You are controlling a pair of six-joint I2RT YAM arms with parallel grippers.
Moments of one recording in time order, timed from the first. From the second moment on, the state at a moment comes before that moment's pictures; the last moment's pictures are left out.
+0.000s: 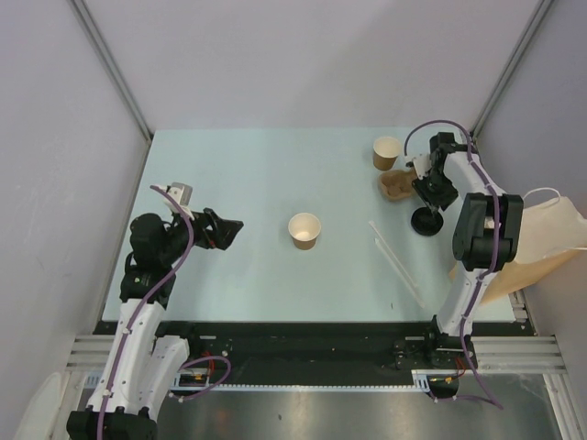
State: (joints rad) left arm -0.03 0.66 0.61 -0.18 0.55 -0.28; right arm -0.06 1.97 1.60 -0.96 0.10 -0.55
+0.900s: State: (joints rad) left arm -0.03 0.65 0.60 -0.16 0.55 -0.28; right arm -0.07 2.08 1.66 -0.95 0.12 -0.55
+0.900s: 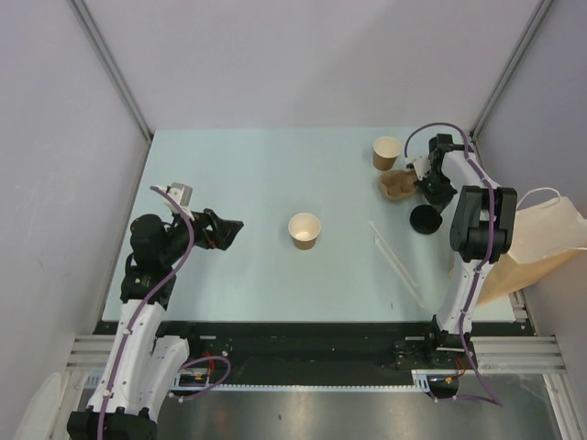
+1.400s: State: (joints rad) left arm -0.03 0.65 0.59 -0.16 0.56 -0.28; right arm -0.06 1.97 1.67 -1.02 0.02 -0.56
